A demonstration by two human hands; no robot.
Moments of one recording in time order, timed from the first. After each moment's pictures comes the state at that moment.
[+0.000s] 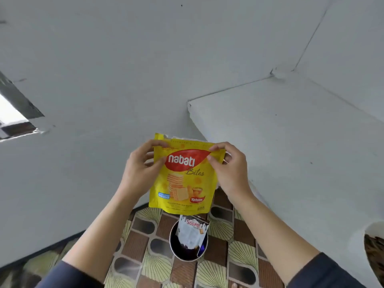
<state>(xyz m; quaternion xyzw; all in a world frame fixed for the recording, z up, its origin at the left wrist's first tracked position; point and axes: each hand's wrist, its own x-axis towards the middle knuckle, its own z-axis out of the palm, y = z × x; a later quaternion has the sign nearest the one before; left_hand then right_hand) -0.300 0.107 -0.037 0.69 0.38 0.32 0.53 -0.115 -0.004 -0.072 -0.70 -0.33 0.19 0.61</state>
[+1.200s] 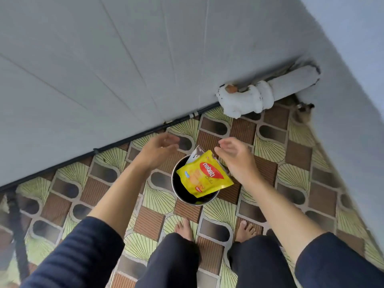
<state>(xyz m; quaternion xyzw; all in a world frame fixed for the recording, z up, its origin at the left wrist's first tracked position) -0.286 0.151 -0.408 0.61 0.54 -0.04 0.58 -0.099 0.003 -0.441 -0.79 -0.25 0.41 0.37</state>
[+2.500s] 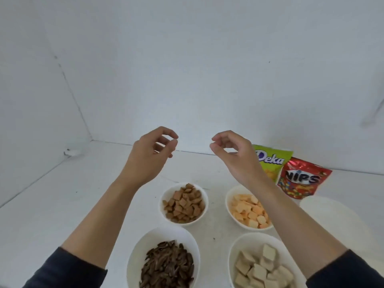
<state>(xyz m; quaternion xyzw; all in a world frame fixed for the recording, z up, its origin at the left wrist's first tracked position) 0.074 -0.234 0.141 0.86 -0.08 0.16 0.48 0.102 -0.460 0.114 -0.78 -0.16 -0.15 0.59</state>
